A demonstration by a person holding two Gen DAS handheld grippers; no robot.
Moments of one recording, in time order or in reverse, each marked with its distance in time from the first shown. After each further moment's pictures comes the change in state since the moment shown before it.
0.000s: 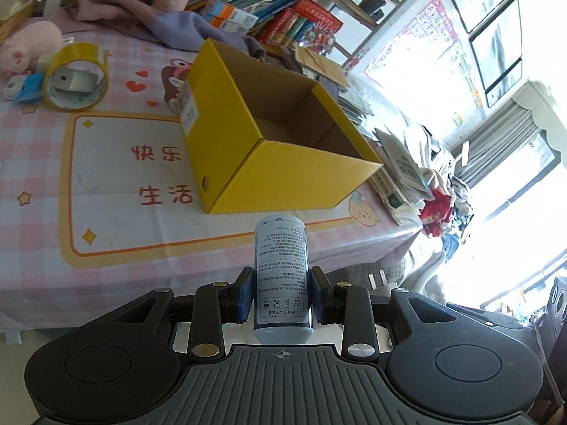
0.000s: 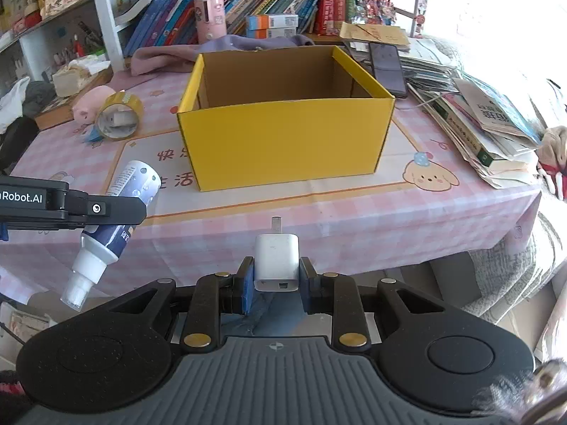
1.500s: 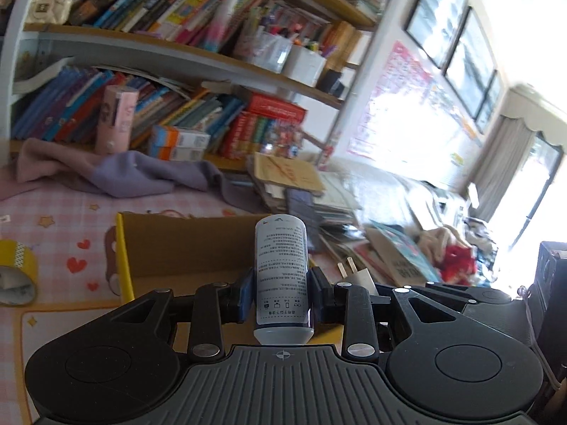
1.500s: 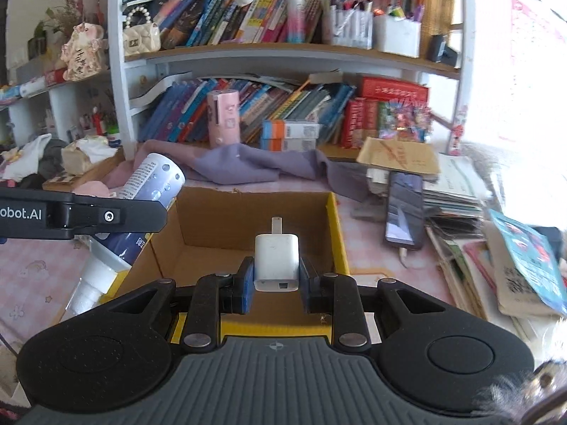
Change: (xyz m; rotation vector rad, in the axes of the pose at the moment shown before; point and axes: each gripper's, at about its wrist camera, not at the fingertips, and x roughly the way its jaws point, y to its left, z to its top) left arm 0.059 -0.098 0.109 0.191 -0.320 0.123; right arm 0.063 -0.101 0.148 -0.172 -0.295 0.175
